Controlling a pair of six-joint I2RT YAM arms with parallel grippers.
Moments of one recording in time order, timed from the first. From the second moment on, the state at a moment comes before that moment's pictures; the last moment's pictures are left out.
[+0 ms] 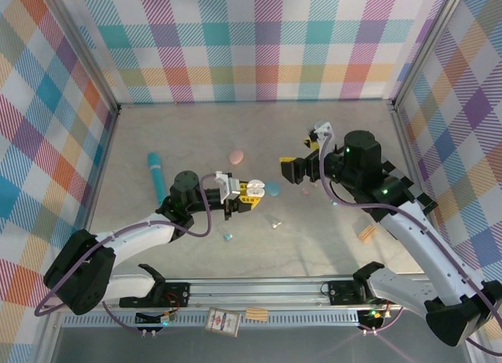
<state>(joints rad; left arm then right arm) -0.60 1.25 0.49 0.70 0.81 0.14 0.52 1.00 1.06 -0.41 -0.28 0.10</state>
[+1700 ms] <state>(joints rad) -0.49 0.70 0.20 0.64 0.46 -0.02 0.74 1.70 0.98 -0.64 -0.35 0.26</state>
